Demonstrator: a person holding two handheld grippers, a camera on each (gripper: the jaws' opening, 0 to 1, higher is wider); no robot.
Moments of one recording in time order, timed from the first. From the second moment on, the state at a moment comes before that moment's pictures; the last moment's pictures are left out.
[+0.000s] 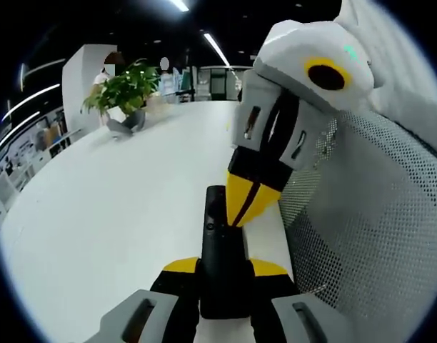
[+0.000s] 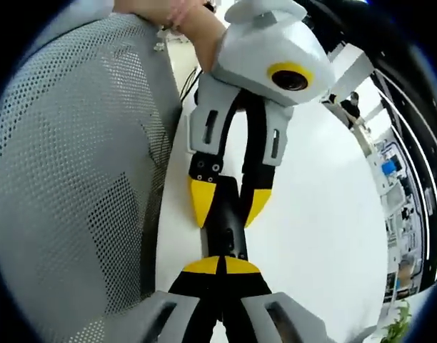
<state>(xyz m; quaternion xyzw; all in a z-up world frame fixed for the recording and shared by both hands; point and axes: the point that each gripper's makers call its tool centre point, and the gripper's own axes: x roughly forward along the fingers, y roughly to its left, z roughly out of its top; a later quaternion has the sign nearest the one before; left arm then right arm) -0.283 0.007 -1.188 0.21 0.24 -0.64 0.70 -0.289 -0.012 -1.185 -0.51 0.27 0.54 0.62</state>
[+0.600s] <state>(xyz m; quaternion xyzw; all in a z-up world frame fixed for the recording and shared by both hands) -0.283 0.007 -1.188 0.21 0.25 -0.64 0.70 -0.293 -0.013 -1.187 -0.54 0.26 0.54 0.59</state>
